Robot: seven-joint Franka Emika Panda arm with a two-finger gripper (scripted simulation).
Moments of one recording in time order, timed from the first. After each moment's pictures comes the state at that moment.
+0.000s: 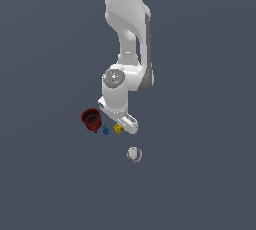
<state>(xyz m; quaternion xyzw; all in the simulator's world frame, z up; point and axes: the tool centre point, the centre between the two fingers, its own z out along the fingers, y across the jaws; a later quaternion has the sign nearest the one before) 0.000 -0.043 0.060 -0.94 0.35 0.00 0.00</state>
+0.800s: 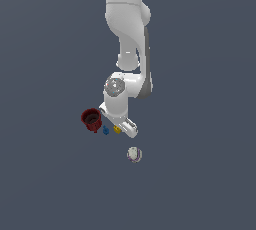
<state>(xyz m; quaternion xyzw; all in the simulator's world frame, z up) -0.001 -0.043 0.022 -0.94 0.35 0.00 0.00</state>
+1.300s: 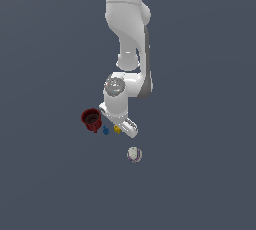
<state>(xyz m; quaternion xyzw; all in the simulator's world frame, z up) -0.001 -0.043 0.024 -0.94 0.35 0.00 0.00</state>
